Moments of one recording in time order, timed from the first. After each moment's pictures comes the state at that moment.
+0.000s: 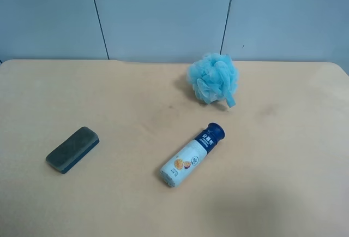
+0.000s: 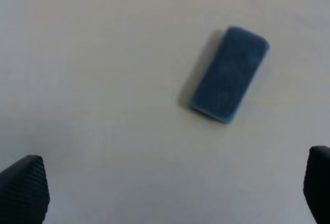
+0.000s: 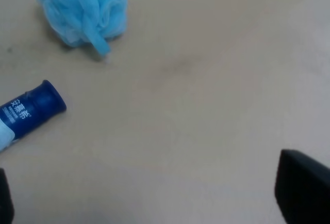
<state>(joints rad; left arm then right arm) 0.02 0.59 -0.72 -0.04 1.03 0.14 0.07 0.00 -0.51 0.08 1.07 -0.10</state>
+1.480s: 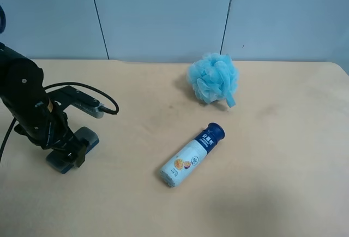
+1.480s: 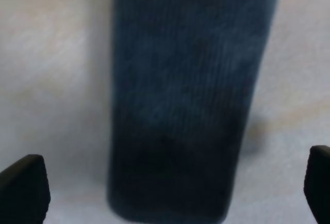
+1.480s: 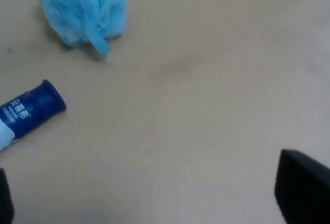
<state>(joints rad) -0.38 1.72 -0.75 0.22 0.53 -0.04 0.07 0.00 -0.51 0.08 1.07 -0.10</state>
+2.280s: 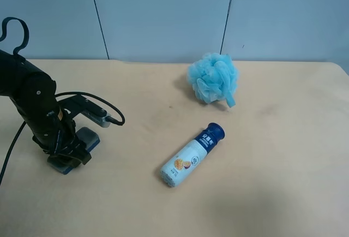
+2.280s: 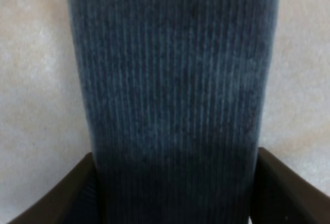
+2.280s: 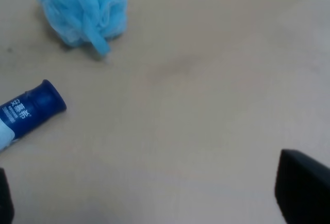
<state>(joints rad) -0.38 1.79 -0.75 0.25 0.47 -0.03 0.07 0.00 -0.51 0.08 1.07 -0.10</state>
